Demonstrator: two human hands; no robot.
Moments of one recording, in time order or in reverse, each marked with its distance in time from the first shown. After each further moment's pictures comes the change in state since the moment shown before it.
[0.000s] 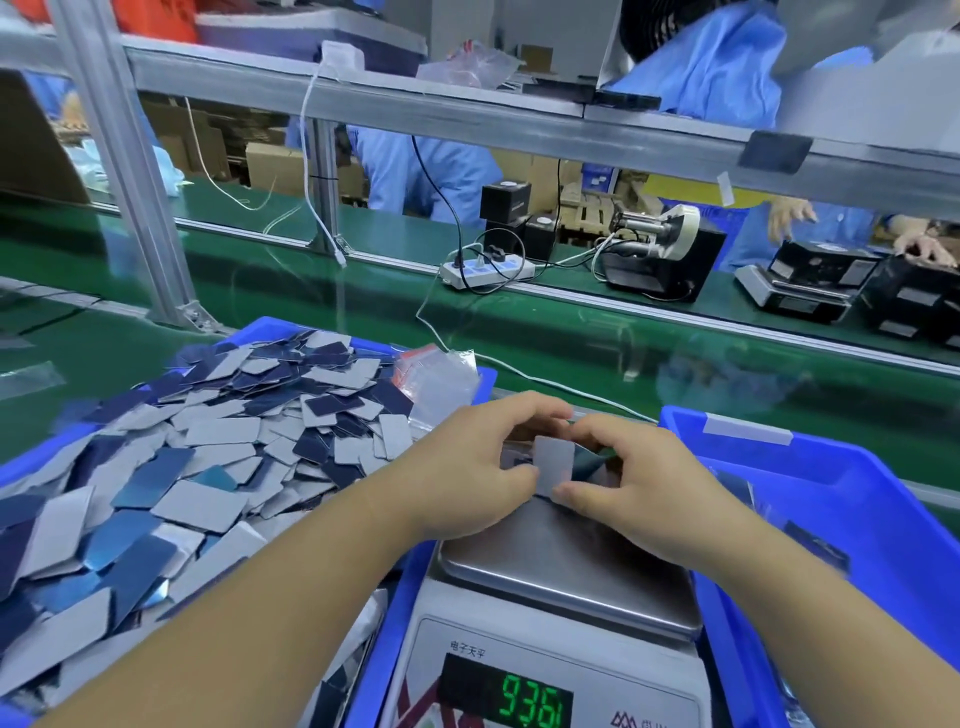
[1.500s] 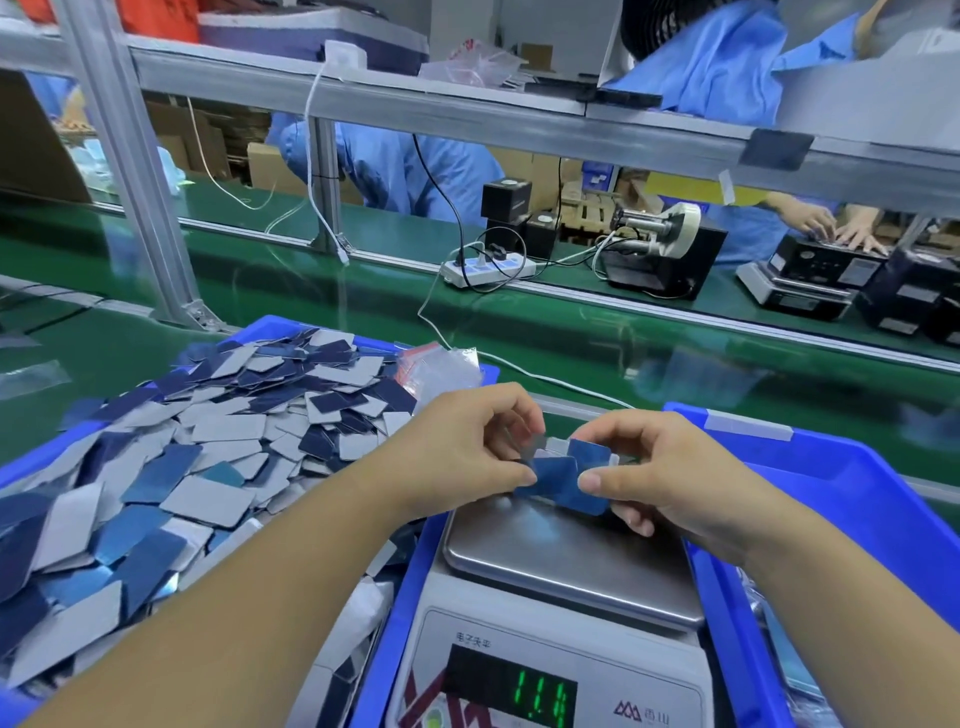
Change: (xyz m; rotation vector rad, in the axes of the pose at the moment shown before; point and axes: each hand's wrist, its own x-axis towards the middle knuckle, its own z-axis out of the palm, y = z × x) left_hand 0.003 -0.009 -0.013 -0.010 0.058 -0.039; right_hand -0.002 0.004 -0.011 0.690 -0.158 0.250
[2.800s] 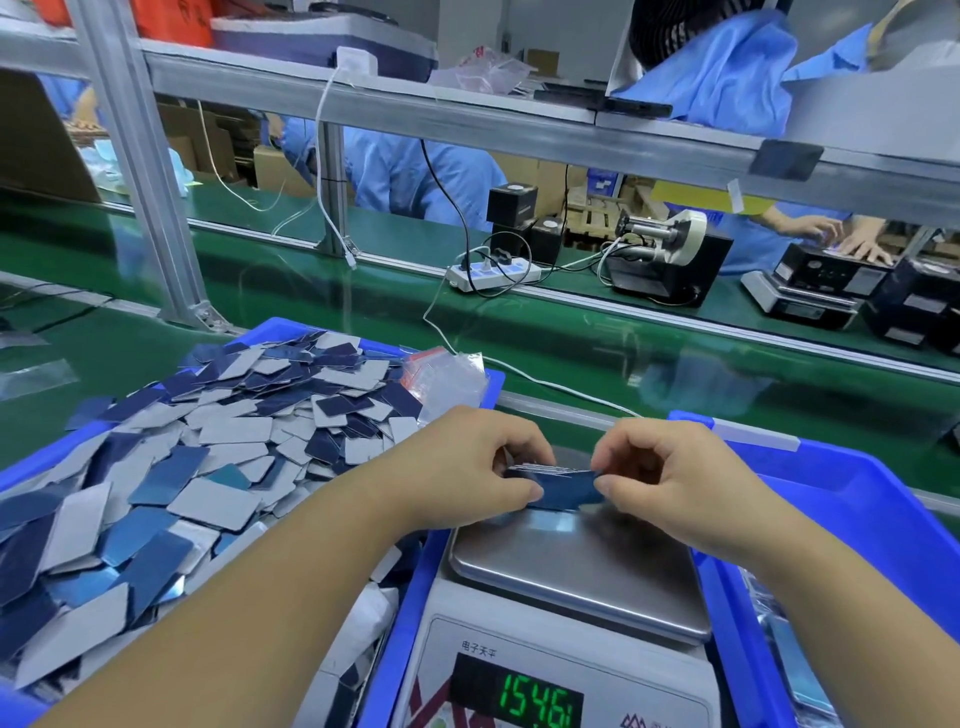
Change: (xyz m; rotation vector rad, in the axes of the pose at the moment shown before) left_hand -0.002 0.005 -0.004 0.286 -0.116 -0.010; right_hand -0.007 -0.012 0.001 -0.619 0.150 -0.147
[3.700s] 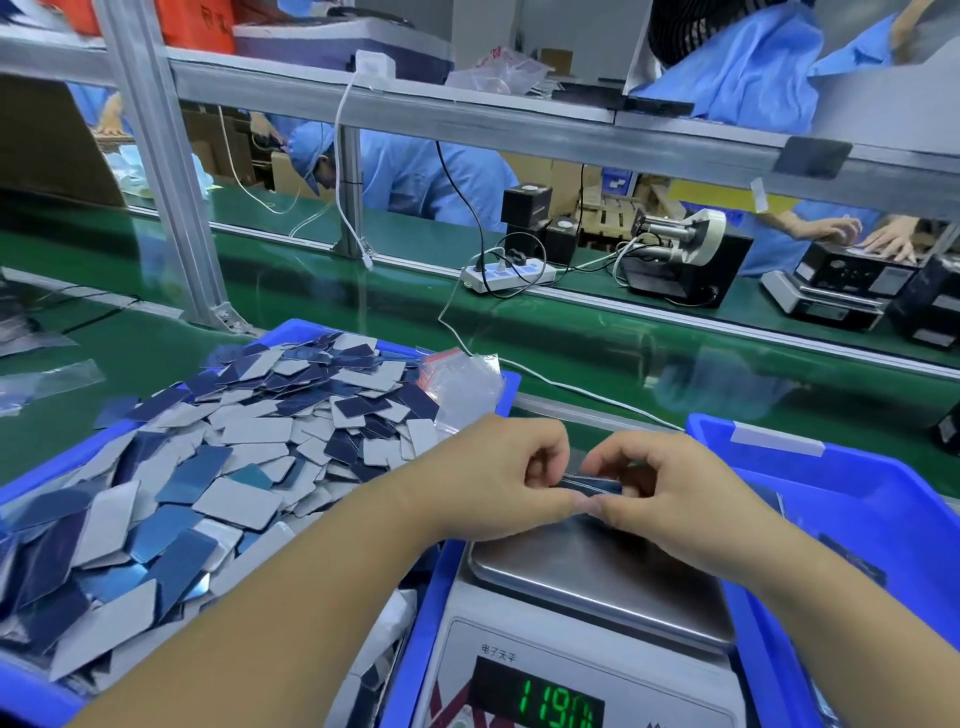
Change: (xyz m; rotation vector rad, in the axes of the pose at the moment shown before) left_hand 0.001 0.002 0.008 -0.024 0.023 0.051; right_hand 0.004 -0.005 0.015 0.051 -0.019 0.047
